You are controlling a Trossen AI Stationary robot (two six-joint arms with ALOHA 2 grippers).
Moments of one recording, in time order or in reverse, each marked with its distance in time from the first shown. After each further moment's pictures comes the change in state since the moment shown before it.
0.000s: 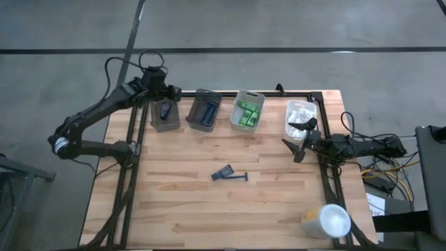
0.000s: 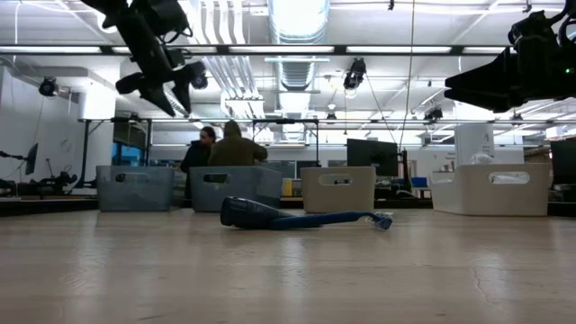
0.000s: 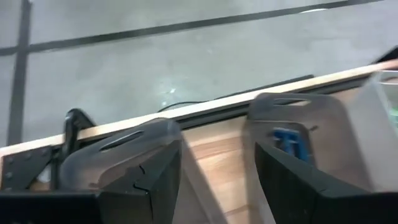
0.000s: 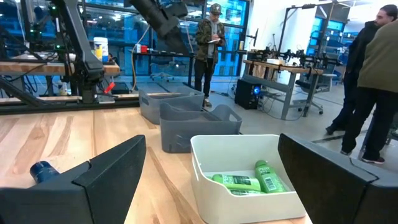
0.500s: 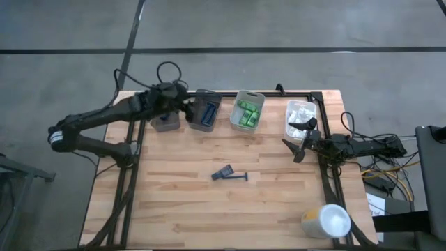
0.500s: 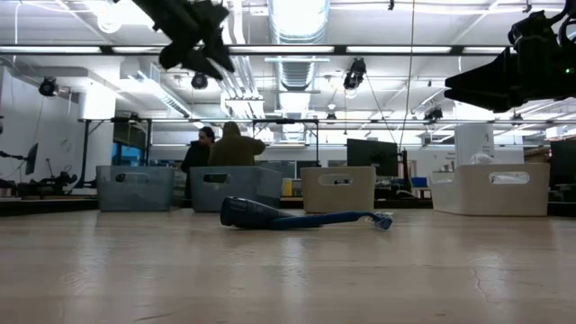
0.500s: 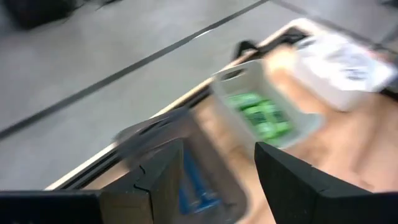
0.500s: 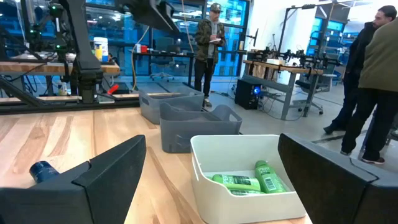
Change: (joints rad) left arm -0.375 -0.001 0.045 0.167 0.000 0.151; right arm 0.000 0.000 0.000 0.000 0.000 -0.002
